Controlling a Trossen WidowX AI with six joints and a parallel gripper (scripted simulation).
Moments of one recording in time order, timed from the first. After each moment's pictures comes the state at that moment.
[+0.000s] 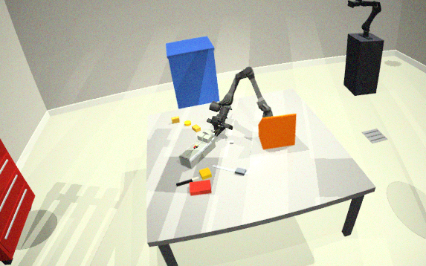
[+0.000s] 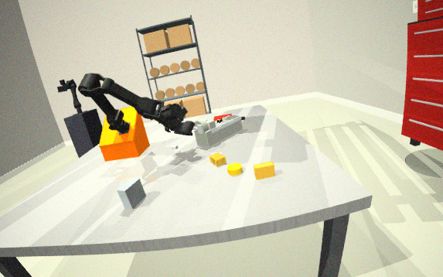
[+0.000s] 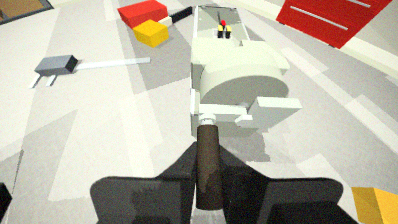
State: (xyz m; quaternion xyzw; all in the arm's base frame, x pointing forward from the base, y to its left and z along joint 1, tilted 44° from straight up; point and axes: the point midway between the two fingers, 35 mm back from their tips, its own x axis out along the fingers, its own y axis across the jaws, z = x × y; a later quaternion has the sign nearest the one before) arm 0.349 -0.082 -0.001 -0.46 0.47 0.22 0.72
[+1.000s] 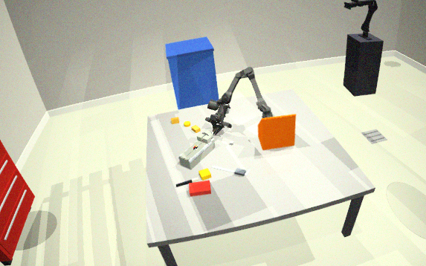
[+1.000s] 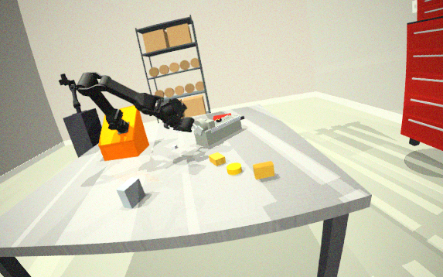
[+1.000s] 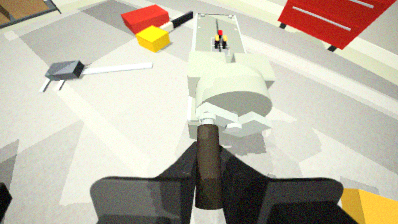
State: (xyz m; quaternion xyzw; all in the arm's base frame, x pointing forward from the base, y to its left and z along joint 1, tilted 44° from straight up) arm 0.353 -0.074 0.014 -0.46 0.47 0.22 0.72
